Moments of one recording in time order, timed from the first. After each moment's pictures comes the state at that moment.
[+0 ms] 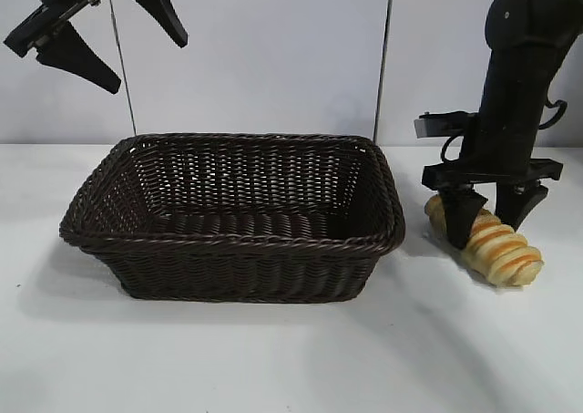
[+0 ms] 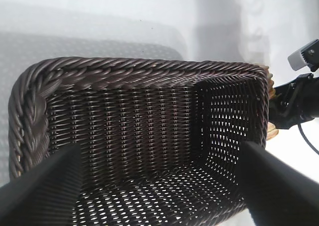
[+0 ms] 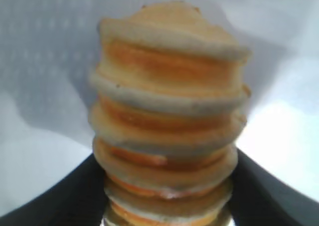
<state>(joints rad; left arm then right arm) -0.17 1.92 -1.67 -0.60 1.05 0.06 0.10 2.27 -1.71 0.03 1.16 -0.22</state>
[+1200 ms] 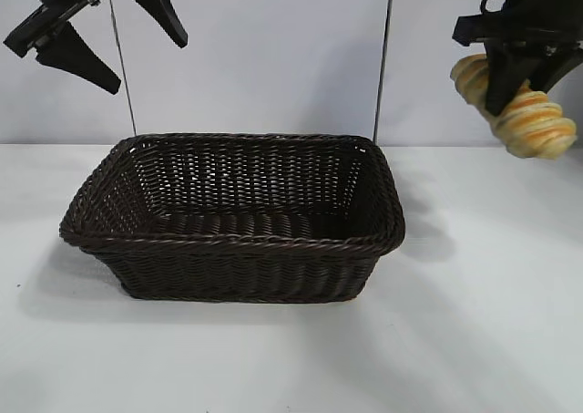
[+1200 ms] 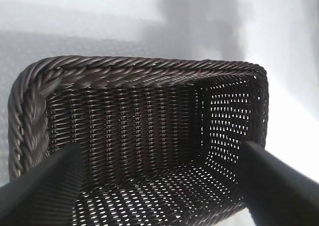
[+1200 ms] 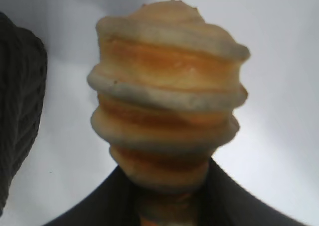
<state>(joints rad) -0.17 1.92 -1.67 -0.60 1.06 0.06 0.12 1.93 -1.74 0.15 1.23 -0.18</state>
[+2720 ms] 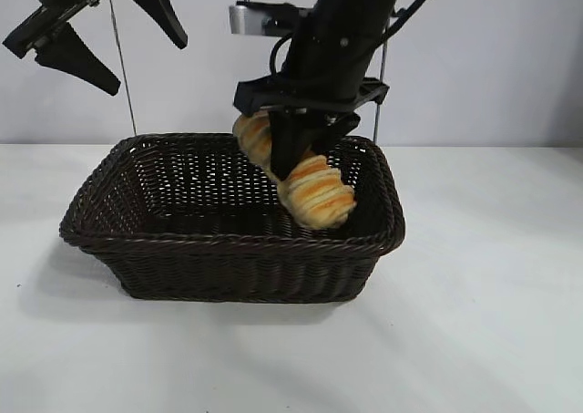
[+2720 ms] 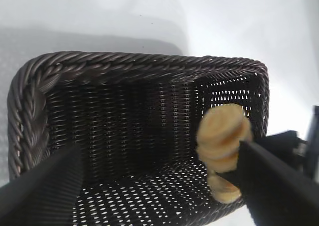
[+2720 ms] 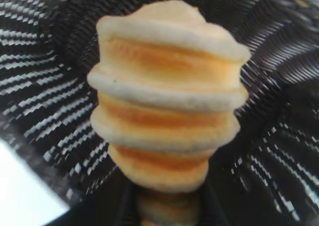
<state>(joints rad) -0.17 1.92 -1.67 -0.60 1.06 0.06 0.51 2.10 -1.74 0.20 1.00 -0.27</state>
